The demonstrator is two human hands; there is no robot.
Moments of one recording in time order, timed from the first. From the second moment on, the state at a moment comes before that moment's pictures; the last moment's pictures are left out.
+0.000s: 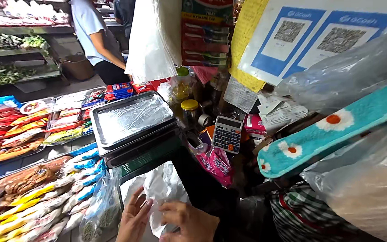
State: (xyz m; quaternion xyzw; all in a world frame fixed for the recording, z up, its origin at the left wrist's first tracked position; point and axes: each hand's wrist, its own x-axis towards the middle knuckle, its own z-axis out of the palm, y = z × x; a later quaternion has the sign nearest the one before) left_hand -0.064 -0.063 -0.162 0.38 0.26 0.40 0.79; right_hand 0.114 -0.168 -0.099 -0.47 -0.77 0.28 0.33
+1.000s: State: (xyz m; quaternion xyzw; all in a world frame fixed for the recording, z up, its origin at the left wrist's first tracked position) left_hand -0.080 -0.051 -0.151 0.55 0.27 0.38 0.70; right_hand 0.184 -0.109 -0.095 -0.66 -0.53 0.31 0.44
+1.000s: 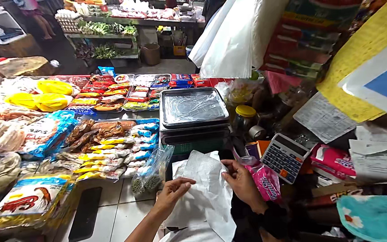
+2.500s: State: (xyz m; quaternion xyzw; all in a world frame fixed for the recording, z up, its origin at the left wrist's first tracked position) left_hand -0.064 -0.050 -0.152 0.69 0.50 0.38 0.37; right_hand 0.176 -0.089 -0.132 -0.72 -0.56 0.11 0.40
